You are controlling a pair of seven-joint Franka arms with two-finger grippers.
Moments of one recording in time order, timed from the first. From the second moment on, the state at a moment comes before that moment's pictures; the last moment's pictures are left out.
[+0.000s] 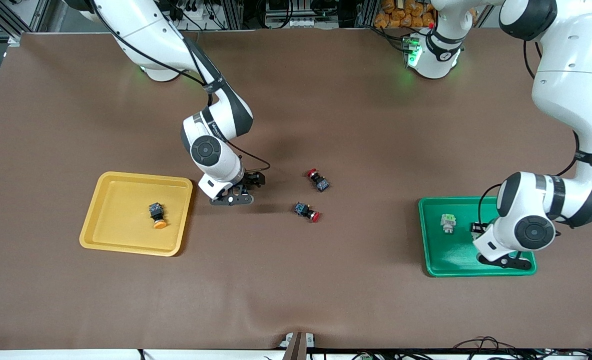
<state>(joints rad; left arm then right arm) 0.21 0.79 -0.31 -1.39 0.55 1.94 -0.13 0.55 0.58 0.03 -1.88 0.16 2.44 0.42</state>
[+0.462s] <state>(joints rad) 0.21 0.66 -0.32 -1.36 0.44 1.83 -0.13 0.55 0.61 0.02 -1.90 0.16 2.49 0.42</state>
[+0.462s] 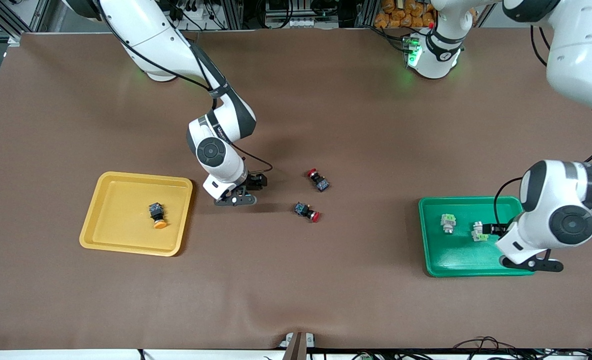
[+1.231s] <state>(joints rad) 0.20 0.27 -0.34 -1.35 0.06 1.60 -0.20 0.55 0.61 0.02 -1.90 0.16 2.49 0.42</state>
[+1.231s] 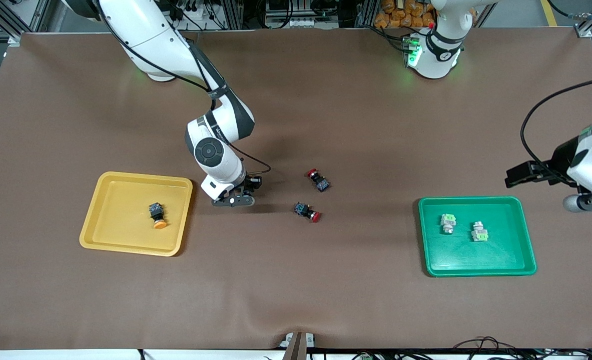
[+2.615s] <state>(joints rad) 0.09 0.03 -0.15 -1.49 0.03 1.47 -0.24 0.26 0.45 0.00 -1.86 0.16 2.11 0.10</state>
